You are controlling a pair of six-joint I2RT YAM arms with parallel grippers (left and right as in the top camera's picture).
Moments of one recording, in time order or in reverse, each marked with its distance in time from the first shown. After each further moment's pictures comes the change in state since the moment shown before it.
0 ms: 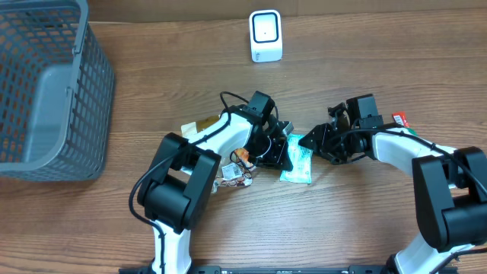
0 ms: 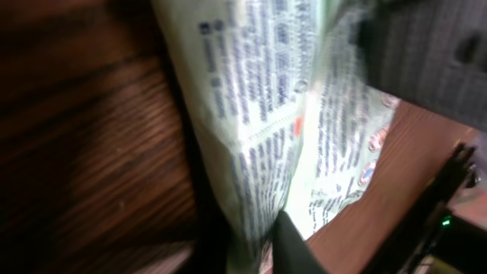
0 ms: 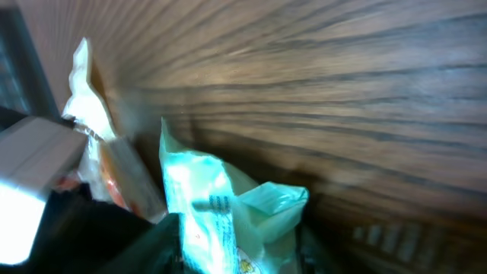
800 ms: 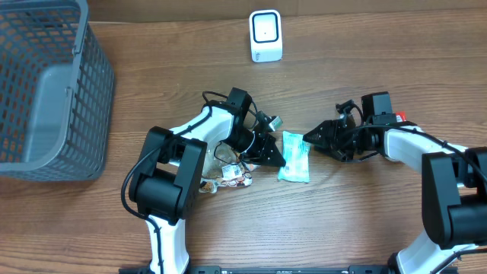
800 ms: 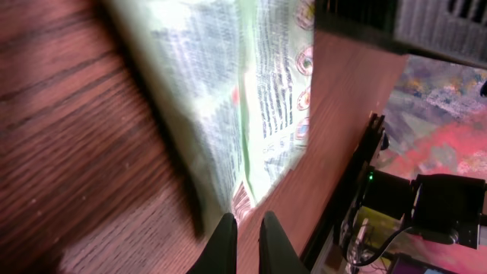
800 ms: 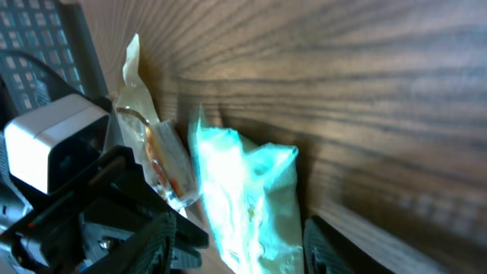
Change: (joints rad) left arm 0.130 0.013 0.002 -0.083 0.248 0.207; right arm -0.086 0.002 0.003 -0.024 -0.176 -0.062
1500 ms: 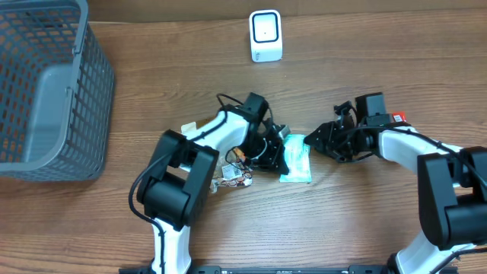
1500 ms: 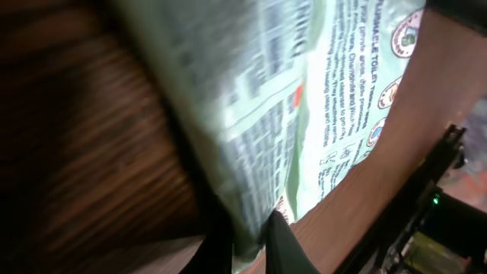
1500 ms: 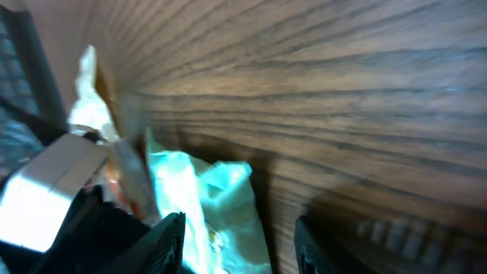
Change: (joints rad) left arm -0.111 -0.010 0.000 0.011 -0.223 -0.158; right arm 0.052 0.001 -0.001 0.007 0.160 0.009
